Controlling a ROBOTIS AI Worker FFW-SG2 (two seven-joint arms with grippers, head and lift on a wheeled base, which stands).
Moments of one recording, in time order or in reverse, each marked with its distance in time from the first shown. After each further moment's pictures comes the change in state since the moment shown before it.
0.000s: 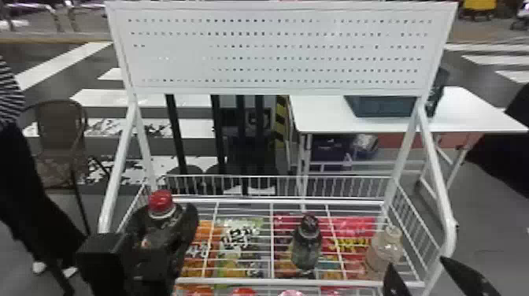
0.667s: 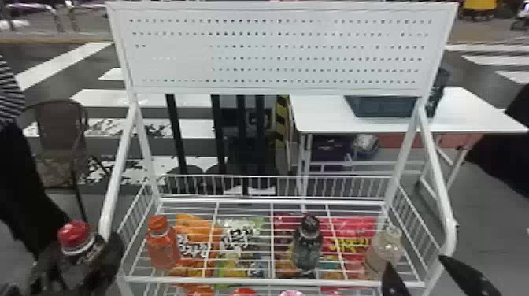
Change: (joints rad) left arm 0.248 0.001 0.239 -0.096 0.061 -0.086 -0.026; right arm 0.003 0.000 0.005 -0.026 0.013 0.028 0.000
